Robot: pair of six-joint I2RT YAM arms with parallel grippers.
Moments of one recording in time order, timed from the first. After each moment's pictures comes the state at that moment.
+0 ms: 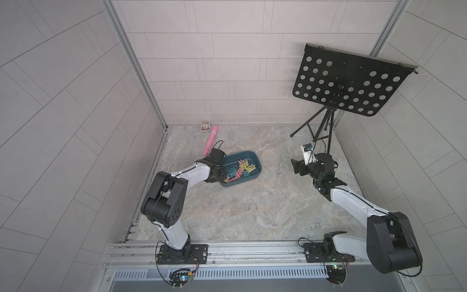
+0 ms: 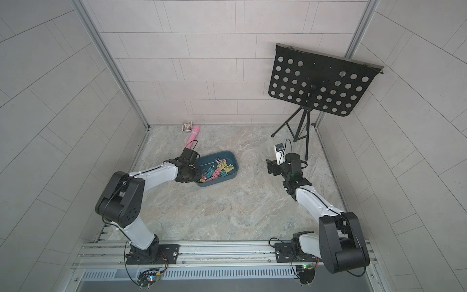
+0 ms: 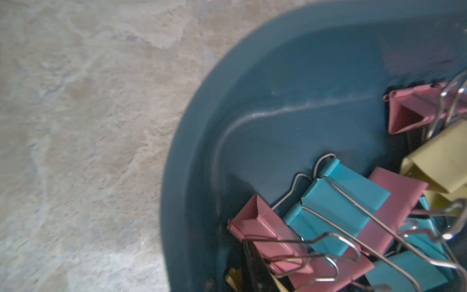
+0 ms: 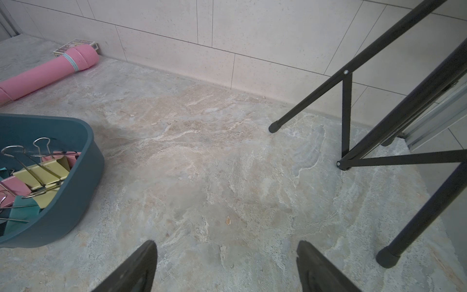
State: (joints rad) left arm -0.36 1.74 1.01 -0.44 -0.01 -0.50; right arm 0.10 1.24 0.59 0.22 -0.09 -0.13
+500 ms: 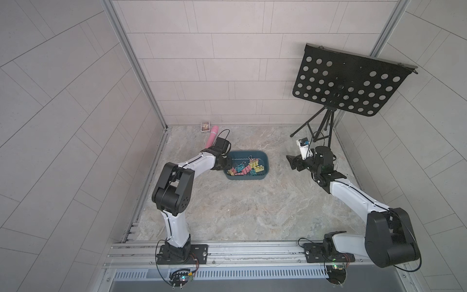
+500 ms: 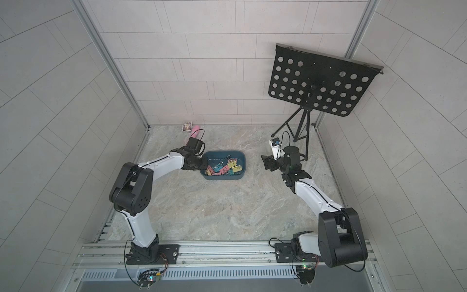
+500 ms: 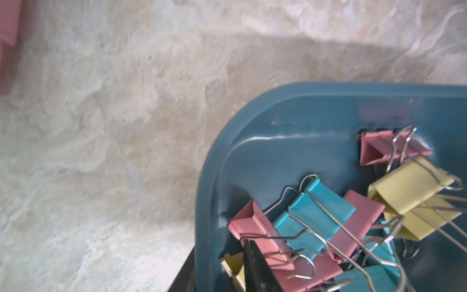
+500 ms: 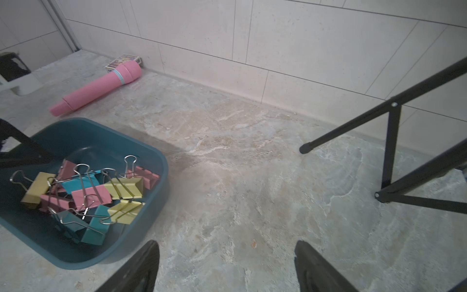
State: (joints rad) left arm -0.36 1.88 1.25 -0.46 0.05 -0.38; right arm 0.12 1.30 0.74 0.11 -0.24 -0.13
